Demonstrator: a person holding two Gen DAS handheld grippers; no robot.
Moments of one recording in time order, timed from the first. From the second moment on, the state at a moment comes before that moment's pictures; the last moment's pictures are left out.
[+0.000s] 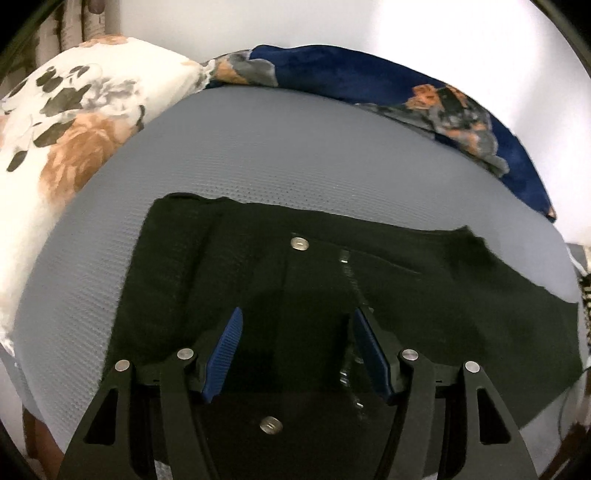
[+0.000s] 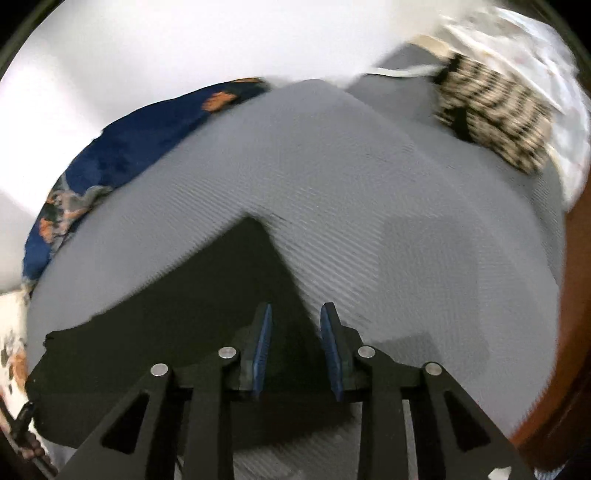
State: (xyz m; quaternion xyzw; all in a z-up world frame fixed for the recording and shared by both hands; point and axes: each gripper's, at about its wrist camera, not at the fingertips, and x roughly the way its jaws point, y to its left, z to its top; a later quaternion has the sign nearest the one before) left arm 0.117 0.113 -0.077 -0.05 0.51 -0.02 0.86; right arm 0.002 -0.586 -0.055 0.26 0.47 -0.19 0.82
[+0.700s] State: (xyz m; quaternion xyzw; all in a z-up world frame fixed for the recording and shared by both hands) left arm 0.125 0.115 -0.071 -0.03 0.50 -0.01 0.86; right arm 0.114 -0.568 -0.081 0.14 0.55 -0.24 0.79
